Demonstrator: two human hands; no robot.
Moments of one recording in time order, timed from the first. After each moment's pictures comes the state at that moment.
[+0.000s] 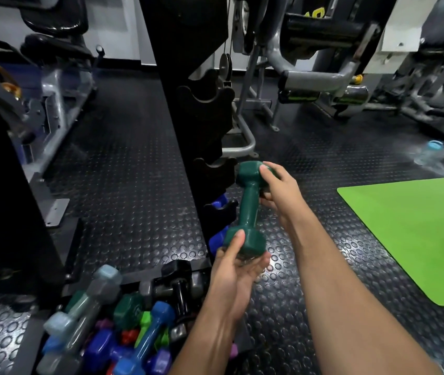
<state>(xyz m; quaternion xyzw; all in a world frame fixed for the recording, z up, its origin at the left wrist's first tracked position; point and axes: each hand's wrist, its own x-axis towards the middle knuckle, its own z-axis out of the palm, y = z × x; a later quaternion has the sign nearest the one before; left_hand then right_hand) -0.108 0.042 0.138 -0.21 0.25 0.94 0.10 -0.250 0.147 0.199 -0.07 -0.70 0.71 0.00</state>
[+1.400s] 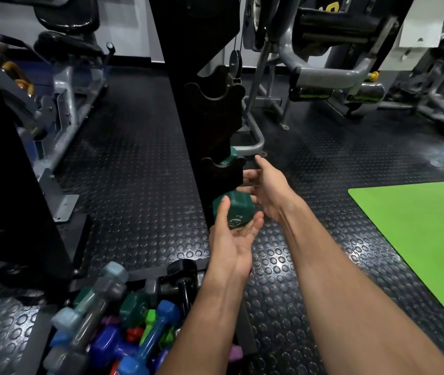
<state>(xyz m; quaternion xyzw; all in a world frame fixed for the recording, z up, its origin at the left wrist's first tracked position) -0.162 0.035 0.169 -0.22 0.18 0.96 0.00 -0.268 0.107 0.211 -0.10 -0.68 0.71 -0.16</state>
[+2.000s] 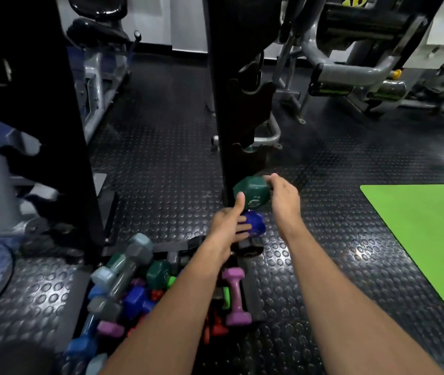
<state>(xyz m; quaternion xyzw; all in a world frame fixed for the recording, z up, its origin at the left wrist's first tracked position) -0.140 -0.023 0.146 -0.23 0.56 0.79 0.10 -0.203 0.099 0.173 -0.10 -0.80 0.59 0.03</state>
